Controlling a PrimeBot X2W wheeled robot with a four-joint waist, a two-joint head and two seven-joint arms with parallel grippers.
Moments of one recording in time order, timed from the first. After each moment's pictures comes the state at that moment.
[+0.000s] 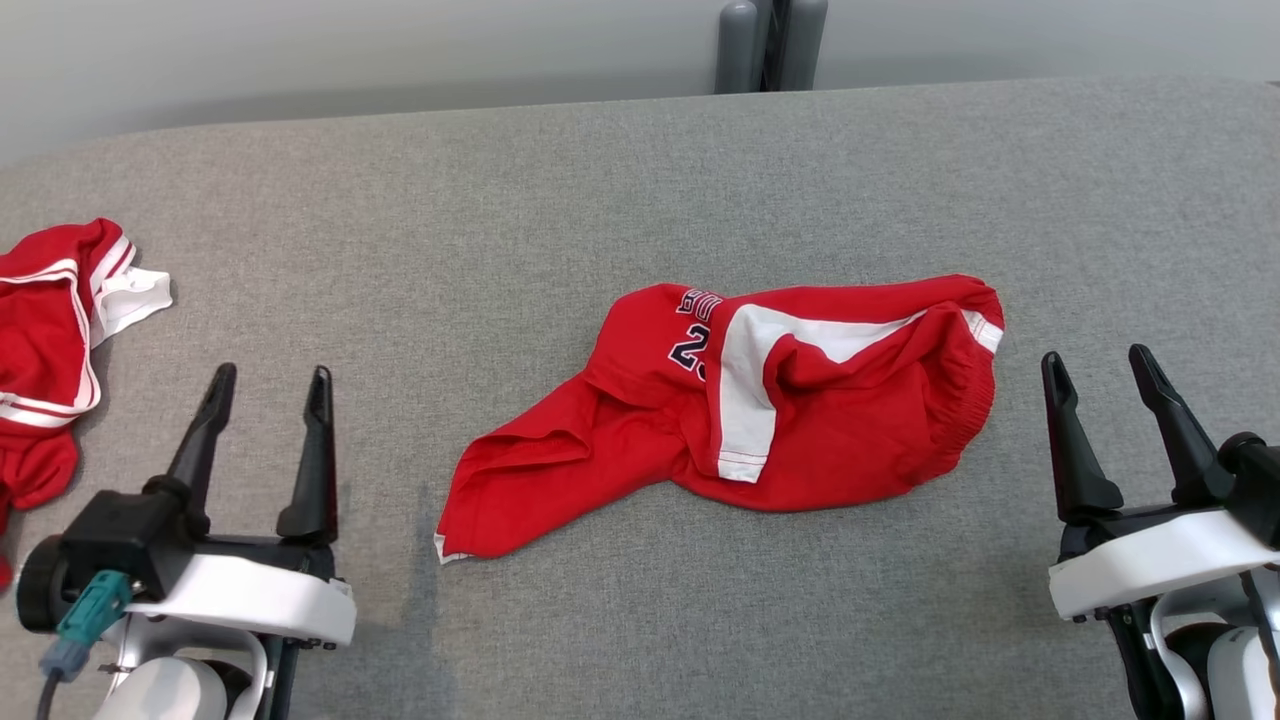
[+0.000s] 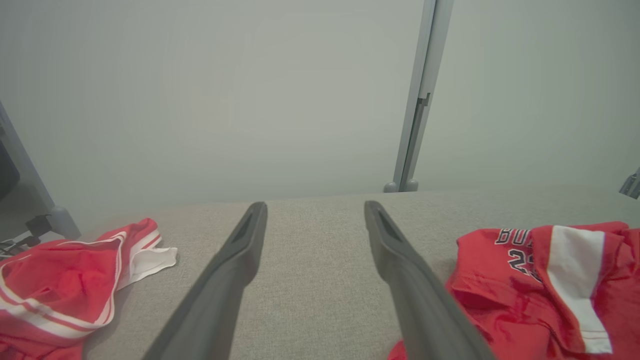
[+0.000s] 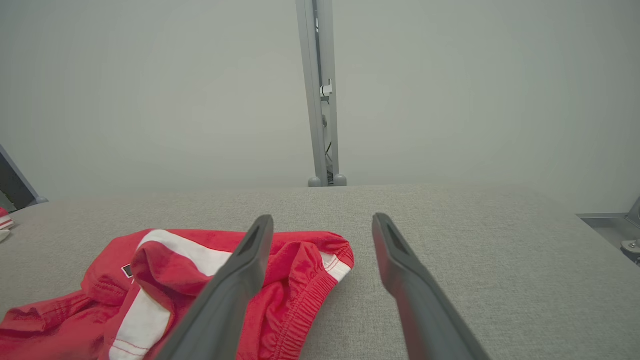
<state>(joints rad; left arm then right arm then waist) -0.13 0.47 -0.36 -0.10 -0.57 0.32 -0.19 -0.11 -0.05 -0.05 -0.06 0.18 0.13 0.01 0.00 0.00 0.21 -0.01</state>
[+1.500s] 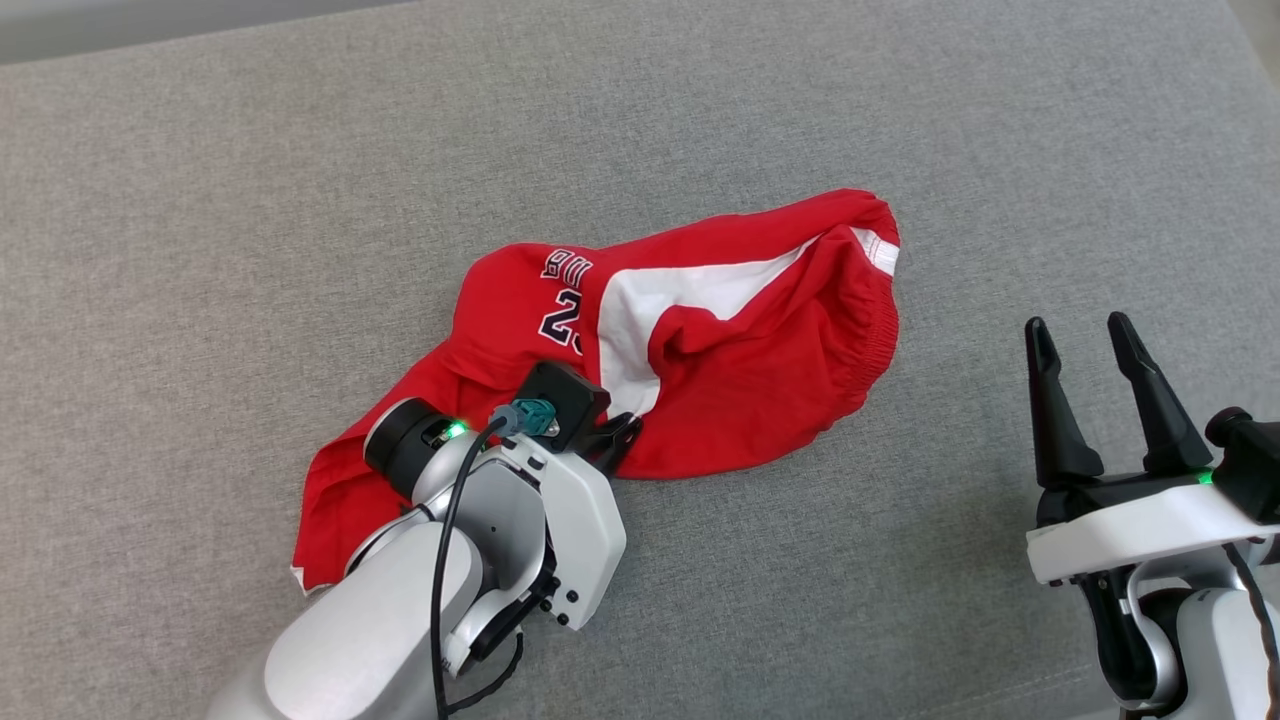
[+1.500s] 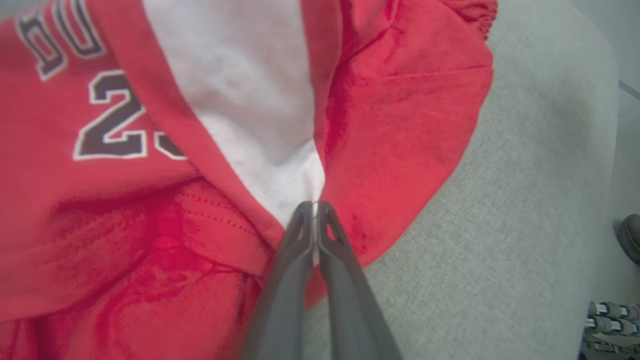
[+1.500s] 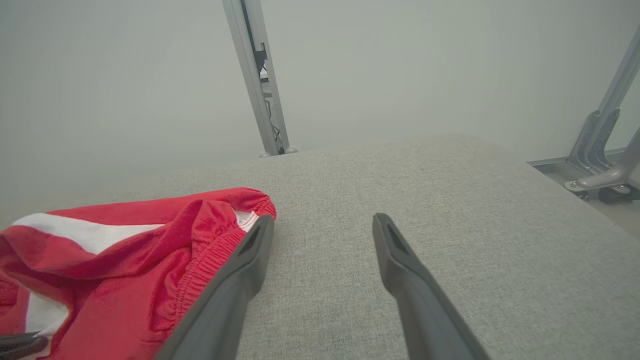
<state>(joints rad) -0.56 0.28 -0.82 0.20 -0.56 0.04 0.36 -0.19 -0.05 -0.01 0.05 0.25 0.13 -0.10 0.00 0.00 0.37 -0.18</state>
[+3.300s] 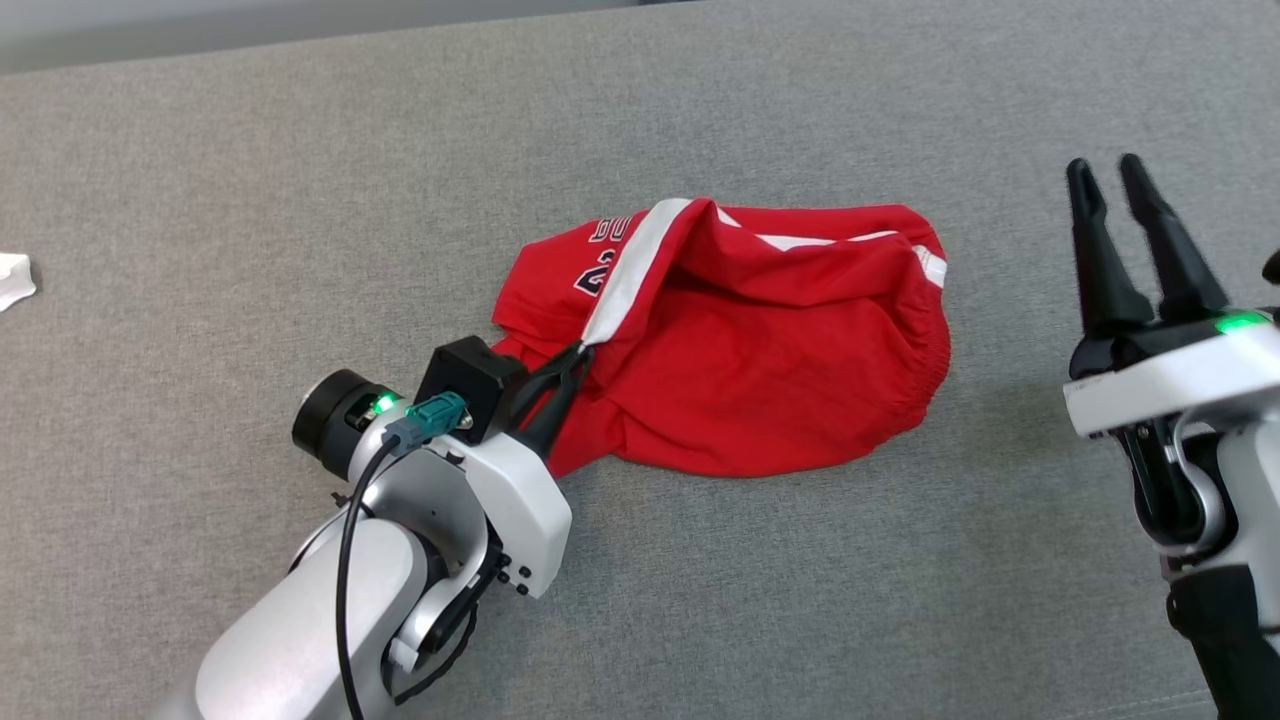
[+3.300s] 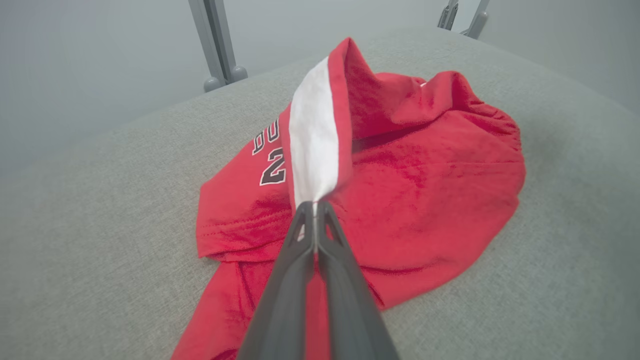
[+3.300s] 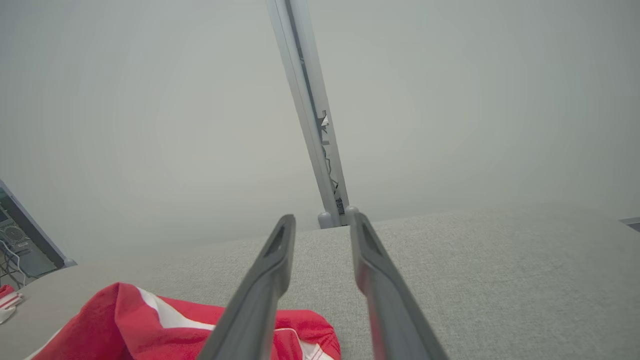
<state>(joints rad) -0.54 0.36 -0.76 0.08 -0.54 0.13 0.18 -0.52 -0.28 0.22 0.31 0.61 0.13 -0.22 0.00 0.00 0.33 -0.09</state>
